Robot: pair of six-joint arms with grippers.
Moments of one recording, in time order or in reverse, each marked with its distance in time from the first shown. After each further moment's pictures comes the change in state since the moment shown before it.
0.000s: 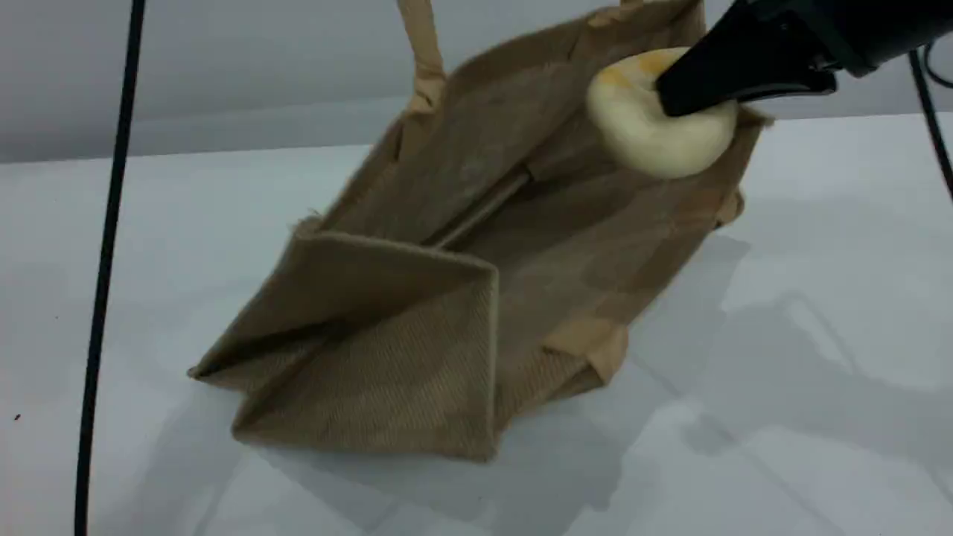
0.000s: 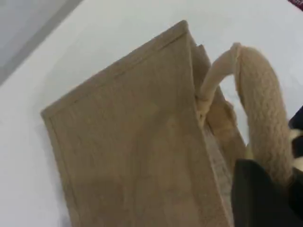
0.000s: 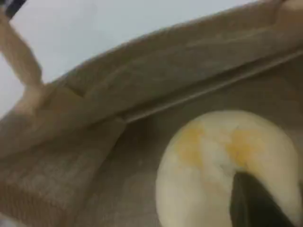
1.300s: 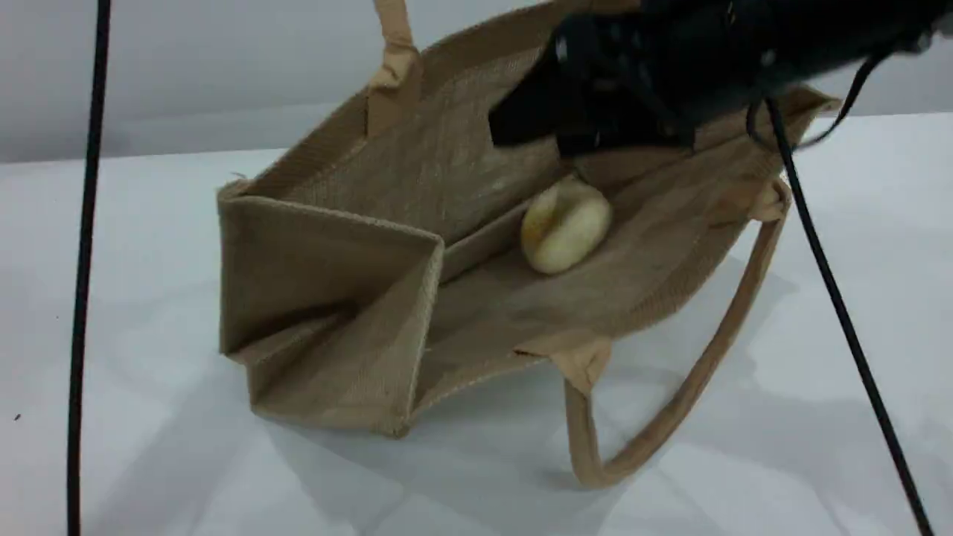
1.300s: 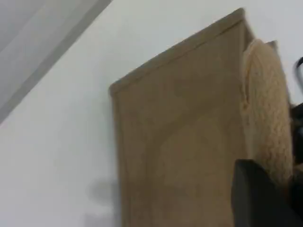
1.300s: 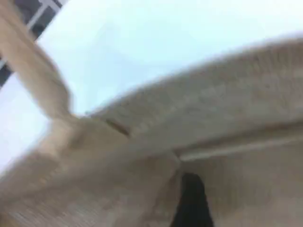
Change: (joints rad) left arm 0.008 -0.028 0.000 0.091 -0.001 -0.006; right arm 0.223 0.087 -0.014 0.375 -0.143 -0.183
